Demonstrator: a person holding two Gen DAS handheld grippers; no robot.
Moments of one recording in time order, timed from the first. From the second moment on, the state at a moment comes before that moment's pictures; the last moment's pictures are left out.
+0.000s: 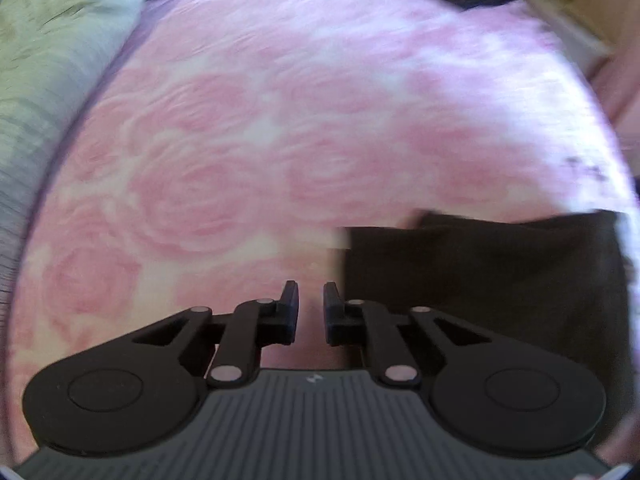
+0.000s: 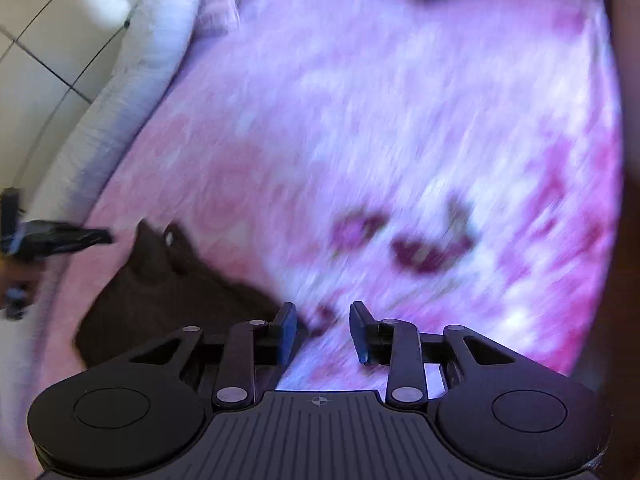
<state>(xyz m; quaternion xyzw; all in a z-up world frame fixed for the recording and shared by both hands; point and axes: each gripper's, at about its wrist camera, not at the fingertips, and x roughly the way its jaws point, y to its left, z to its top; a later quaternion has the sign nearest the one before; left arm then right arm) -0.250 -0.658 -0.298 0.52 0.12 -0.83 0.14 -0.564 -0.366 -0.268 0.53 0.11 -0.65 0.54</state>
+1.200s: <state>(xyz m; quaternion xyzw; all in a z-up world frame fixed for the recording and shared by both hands) -0.316 -0.637 -0.351 0.51 0.16 -0.83 0.15 -0.533 -0.418 -0.334 0.52 0.17 -0.56 0.62</state>
